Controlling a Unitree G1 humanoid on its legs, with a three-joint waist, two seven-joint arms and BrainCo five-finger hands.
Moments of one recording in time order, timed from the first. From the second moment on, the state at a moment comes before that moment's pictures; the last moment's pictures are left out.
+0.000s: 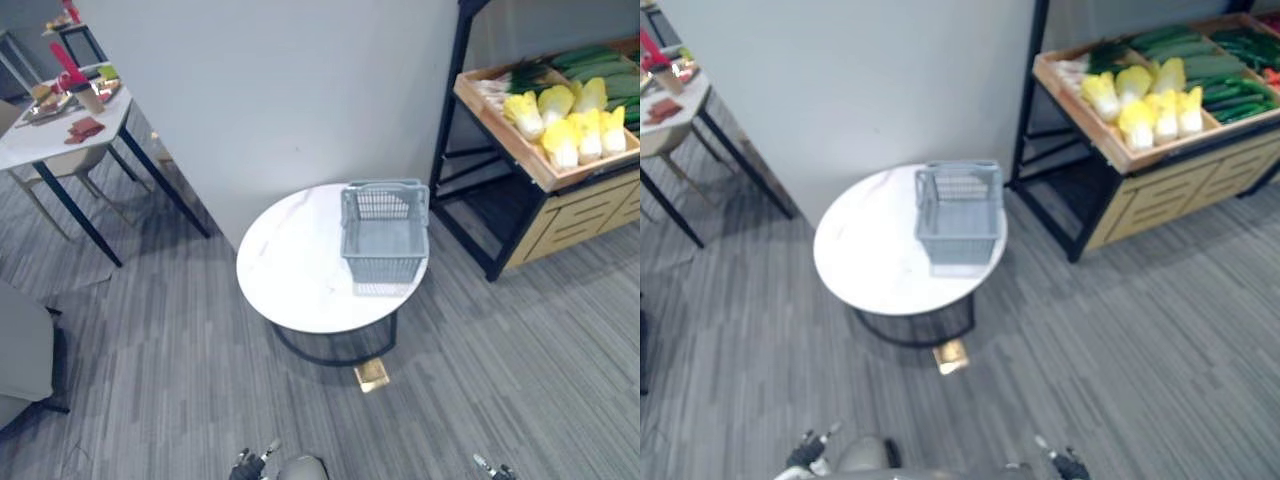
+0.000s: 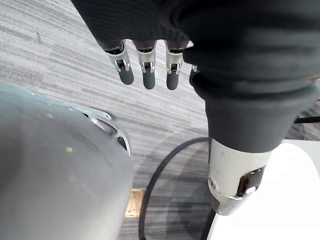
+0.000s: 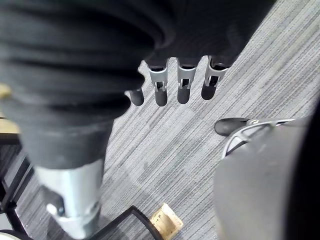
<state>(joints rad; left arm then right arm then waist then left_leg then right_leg) 0.09 0.05 0.32 1.14 -0.31 -0.18 0.03 0.06 -0.07 -0.39 1.15 0.09 -0.14 -0.01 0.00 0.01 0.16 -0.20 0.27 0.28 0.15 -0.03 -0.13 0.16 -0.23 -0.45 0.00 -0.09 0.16</state>
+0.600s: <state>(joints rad) 0.08 0.14 0.14 1.17 -0.25 -0.17 0.06 0.02 -0.05 -0.34 1.14 0.08 -0.14 -0.01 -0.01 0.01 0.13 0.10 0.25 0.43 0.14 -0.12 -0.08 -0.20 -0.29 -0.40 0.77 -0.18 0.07</state>
